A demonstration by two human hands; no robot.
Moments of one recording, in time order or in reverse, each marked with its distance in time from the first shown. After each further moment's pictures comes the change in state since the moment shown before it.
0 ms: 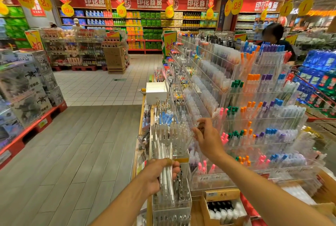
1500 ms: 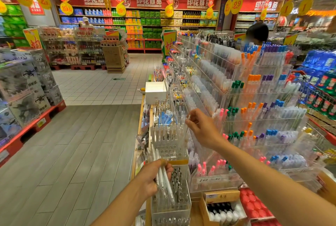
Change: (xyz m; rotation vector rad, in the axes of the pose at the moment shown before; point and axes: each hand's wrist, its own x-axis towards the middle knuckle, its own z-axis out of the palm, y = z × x) left_hand 0.009 0.000 -0.010 -0.199 0.038 -0.062; right_hand 0.032 -0.034 -0.013 -0.015 -0.230 -0.011
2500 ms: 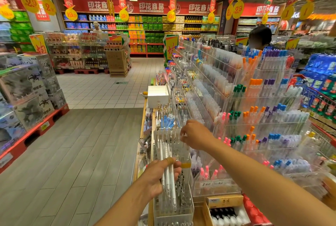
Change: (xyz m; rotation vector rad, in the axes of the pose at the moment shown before) left_hand -0.007 0.005 0.012 0.076 -0.101 0.074; right_hand 0.021 -0.004 0.024 -0.663 -0.248 -0.046
